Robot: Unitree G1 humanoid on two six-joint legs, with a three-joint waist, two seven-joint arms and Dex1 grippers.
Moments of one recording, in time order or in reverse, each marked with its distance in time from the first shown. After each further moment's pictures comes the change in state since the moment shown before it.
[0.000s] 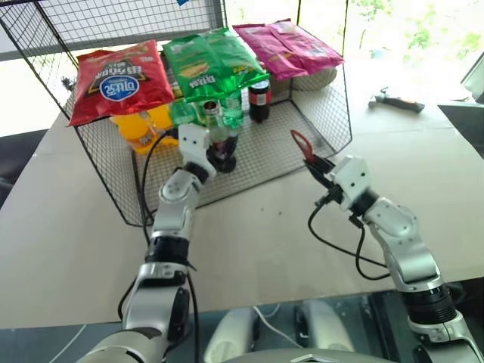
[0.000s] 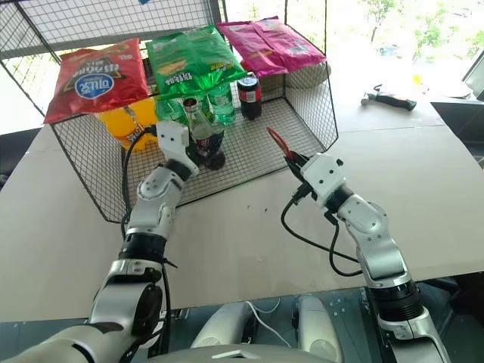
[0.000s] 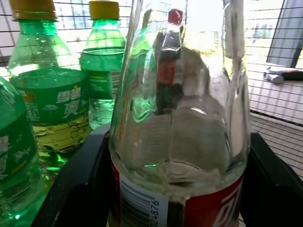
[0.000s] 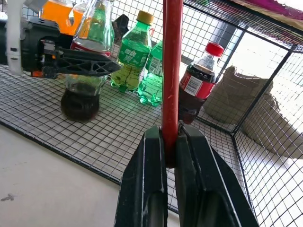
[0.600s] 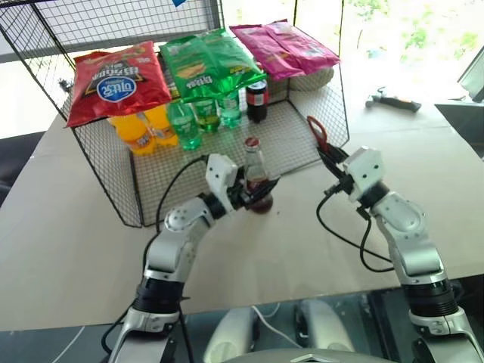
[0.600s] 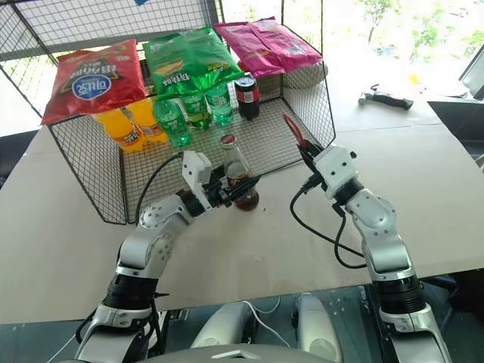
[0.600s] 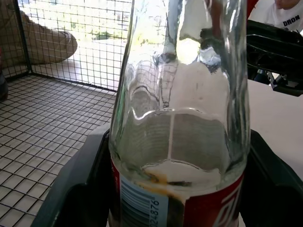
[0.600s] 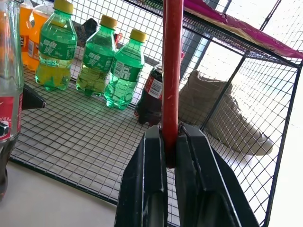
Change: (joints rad) left arm 0.225 0.049 -0.181 -0.427 -0.128 0.281 -0.201; right arm -0.029 0.001 -0.063 0.062 -0.006 -0.055 -0.038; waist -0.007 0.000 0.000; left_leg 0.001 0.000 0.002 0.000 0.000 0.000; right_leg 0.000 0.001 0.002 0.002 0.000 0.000
